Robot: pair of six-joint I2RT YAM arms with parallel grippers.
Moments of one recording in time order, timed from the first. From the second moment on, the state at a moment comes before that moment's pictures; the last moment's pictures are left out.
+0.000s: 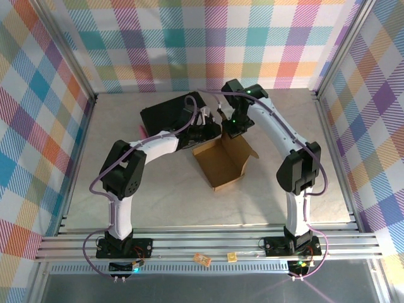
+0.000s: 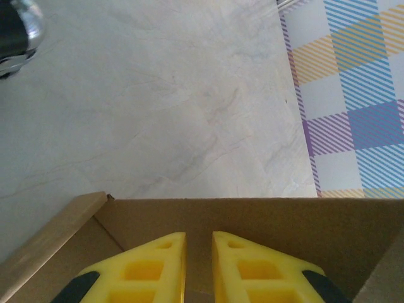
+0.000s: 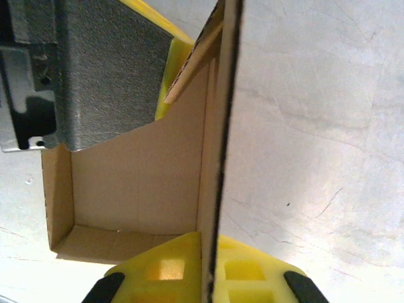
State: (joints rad) left arm -0.55 1.99 1.38 0.04 0.42 -0.78; right arm 0.54 2.01 2.08 -1.40 0.02 -0.09
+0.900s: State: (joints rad) left arm -0.51 1.84 1.01 0.14 0.46 -0.95; right arm 0.79 1.74 1.53 -0.91 0.29 -0.25
